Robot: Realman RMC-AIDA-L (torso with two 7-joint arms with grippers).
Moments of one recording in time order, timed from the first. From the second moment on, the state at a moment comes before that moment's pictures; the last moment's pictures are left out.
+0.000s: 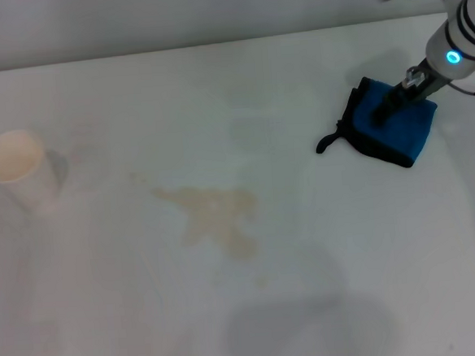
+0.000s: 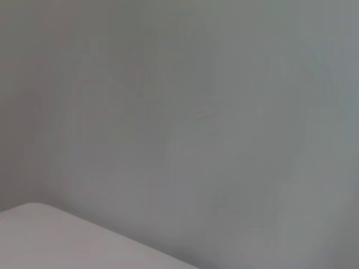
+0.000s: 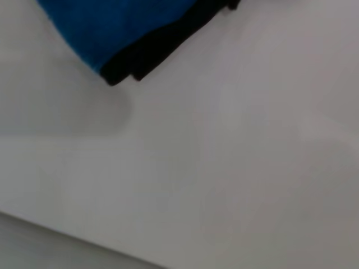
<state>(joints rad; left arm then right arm) -0.24 -2.08 2.83 0.15 -1.44 1.30 -0.49 0.93 1.96 -1.07 -0.48 0.24 0.98 -0.42</state>
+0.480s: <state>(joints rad) -0.23 -2.08 2.84 0.15 -1.44 1.30 -0.49 0.91 1.98 -1.07 -0.48 0.23 0.95 -0.42</state>
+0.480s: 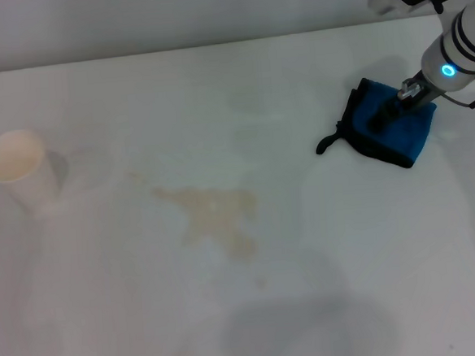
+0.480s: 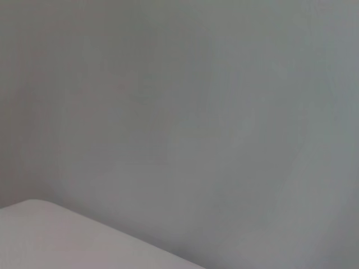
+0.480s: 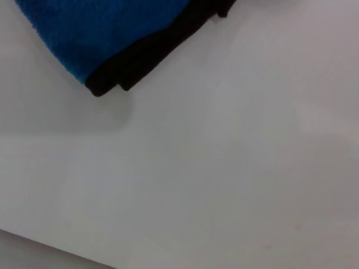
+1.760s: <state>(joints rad) -0.22 -2.08 2.84 0.15 -1.44 1.31 -0.49 0.90 2.01 -1.08 -0.54 0.22 1.04 -0.46</state>
